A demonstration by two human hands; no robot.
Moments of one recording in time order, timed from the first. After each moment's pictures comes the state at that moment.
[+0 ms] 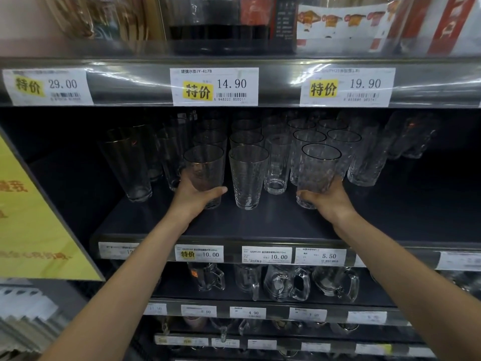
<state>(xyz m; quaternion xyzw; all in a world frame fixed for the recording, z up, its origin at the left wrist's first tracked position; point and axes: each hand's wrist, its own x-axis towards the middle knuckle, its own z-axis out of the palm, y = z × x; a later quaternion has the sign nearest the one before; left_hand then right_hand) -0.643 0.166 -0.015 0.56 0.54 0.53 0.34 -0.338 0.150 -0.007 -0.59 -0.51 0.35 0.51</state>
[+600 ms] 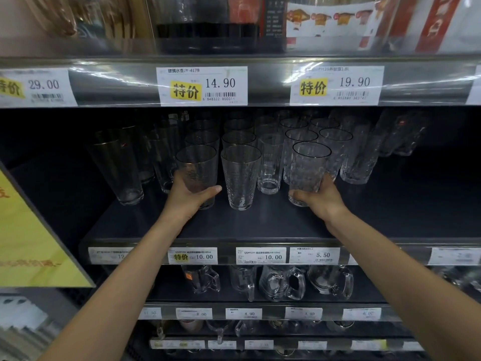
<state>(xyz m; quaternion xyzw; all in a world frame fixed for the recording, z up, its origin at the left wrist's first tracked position) -0.639 0.172 -0.022 0.55 0.53 0.55 0.34 -0.339 0.153 -0.008 -0.60 -0.51 0.35 0.51</state>
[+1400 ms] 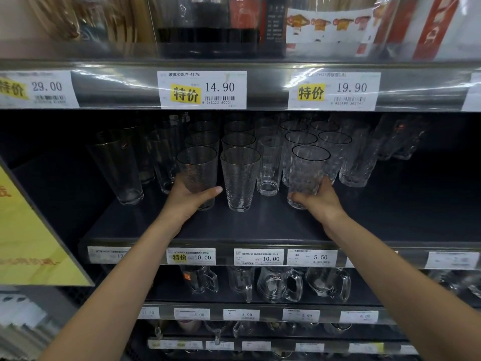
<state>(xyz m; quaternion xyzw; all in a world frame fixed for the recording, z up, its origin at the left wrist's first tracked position) -0.632 0.156 -0.003 0.57 0.52 0.53 0.36 -0.342 0.146 -0.003 -0.59 -0.50 0.36 0.52</state>
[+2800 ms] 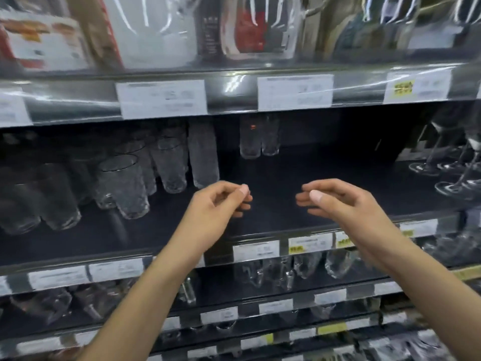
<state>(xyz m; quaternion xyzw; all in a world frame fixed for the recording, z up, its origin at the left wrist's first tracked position) -0.213 0.033 0.062 0.62 0.43 0.47 0.45 0.016 -0.022 0.064 -0.53 -0.55 0.37 0.52</state>
